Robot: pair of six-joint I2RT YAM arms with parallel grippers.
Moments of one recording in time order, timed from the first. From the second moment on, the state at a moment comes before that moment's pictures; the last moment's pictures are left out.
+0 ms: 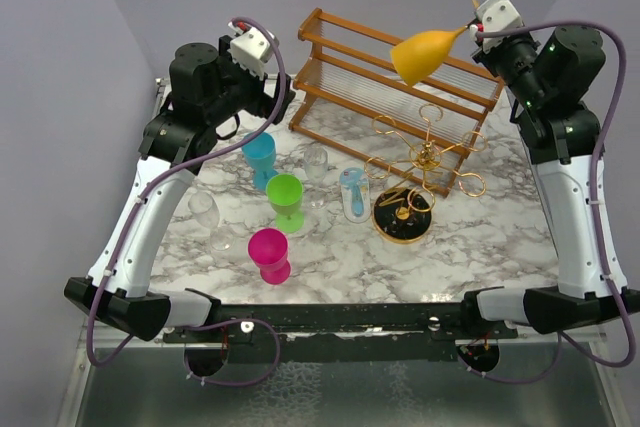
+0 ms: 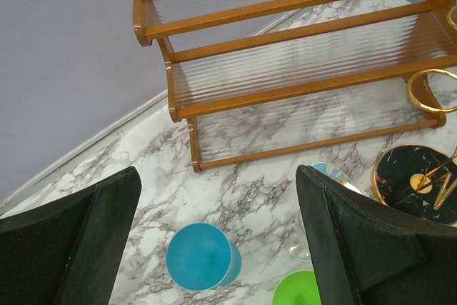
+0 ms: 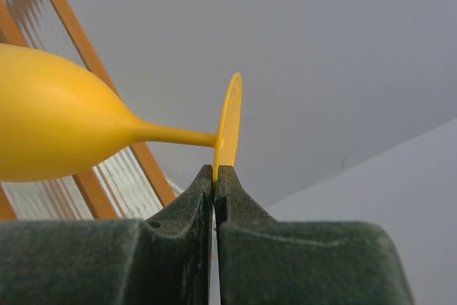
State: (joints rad) left arm -0.36 1.32 1.65 -0.53 0.26 0.16; right arm 0.15 1.31 1.77 -0.41 -0.17 -0.72
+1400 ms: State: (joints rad) left arm -0.34 1.31 1.63 -0.52 0.25 0.17; right arm 0.17 1.37 1.51 -0.47 -0.33 -1.14
